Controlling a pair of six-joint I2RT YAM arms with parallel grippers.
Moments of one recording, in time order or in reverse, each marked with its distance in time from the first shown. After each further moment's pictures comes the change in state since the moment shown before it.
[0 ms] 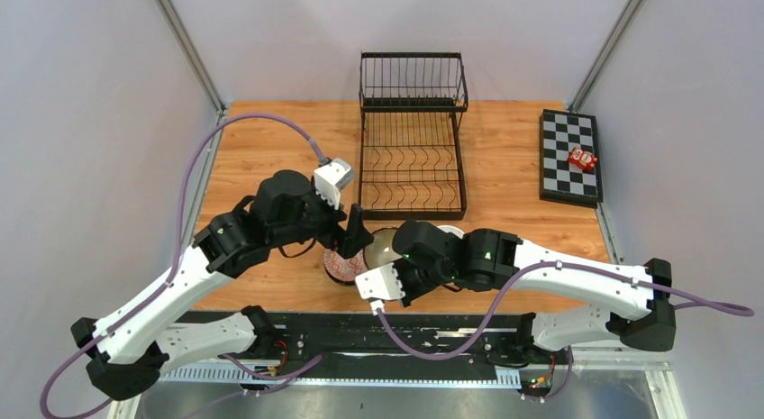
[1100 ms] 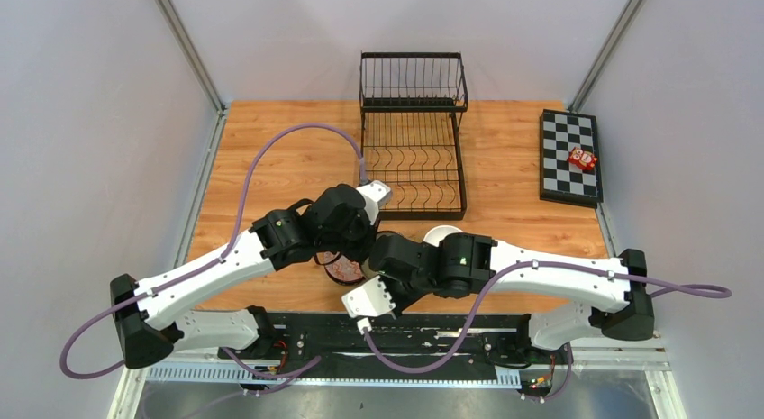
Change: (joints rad) left arm -0.154 0.212 -0.068 0.003 -0.110 -0.063; right arm 0.092 0.135 0.137 -0.161 0.125 -0.072
